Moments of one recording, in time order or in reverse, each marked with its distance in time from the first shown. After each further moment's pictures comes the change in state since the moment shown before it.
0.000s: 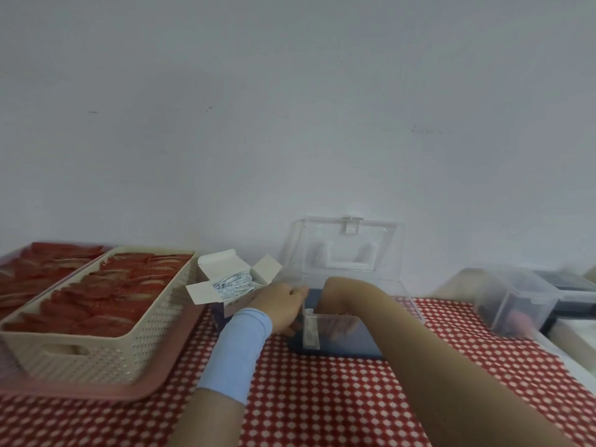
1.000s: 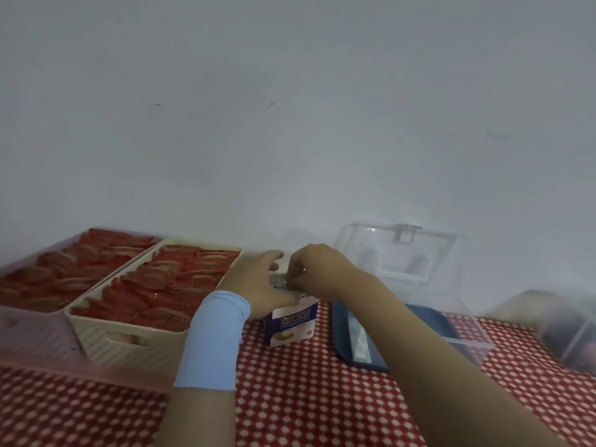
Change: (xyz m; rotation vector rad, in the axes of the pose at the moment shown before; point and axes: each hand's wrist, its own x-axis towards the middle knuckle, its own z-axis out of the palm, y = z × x) left_hand -0.003 -0.076 -0.091 0.164 0.298 0.150; right_hand -0.009 -0.110 0.010 -0.250 0.450 -0.677
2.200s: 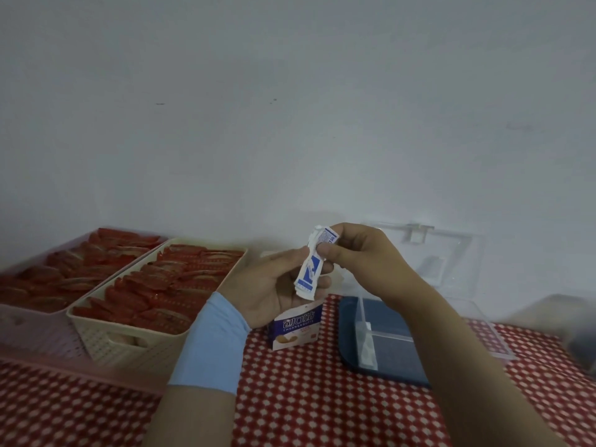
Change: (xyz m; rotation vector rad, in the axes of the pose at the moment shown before) left_hand -0.009 0.031 0.002 -1.331 -0.305 -0.032; right_hand -0.047 0.029 -0.026 1.002 0.259 -0.144
